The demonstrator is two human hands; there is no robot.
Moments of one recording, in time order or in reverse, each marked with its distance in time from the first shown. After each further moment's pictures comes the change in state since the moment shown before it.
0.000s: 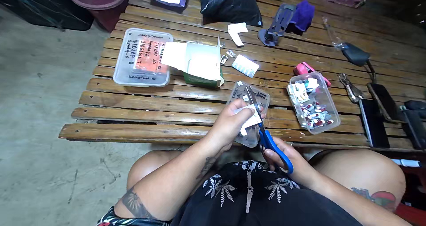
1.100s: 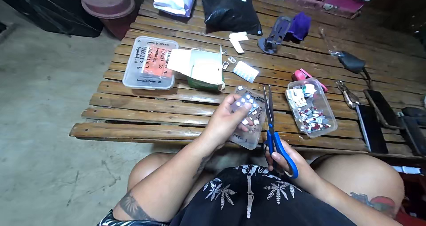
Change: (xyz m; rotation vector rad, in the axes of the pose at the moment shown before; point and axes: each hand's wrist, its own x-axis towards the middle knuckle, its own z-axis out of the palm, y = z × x) left_hand -0.005 0.015 -0.008 0.114 0.020 0.107; right_hand -0.009 0.004 -0.002 0.047 0.044 -0.108
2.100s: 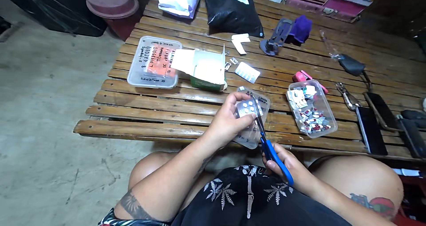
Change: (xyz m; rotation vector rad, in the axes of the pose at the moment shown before) left_hand -0.006 -0.001 -0.002 0.022 -0.055 0.089; right_hand -0.001 0.003 0.001 -0.184 -0.099 -0.026
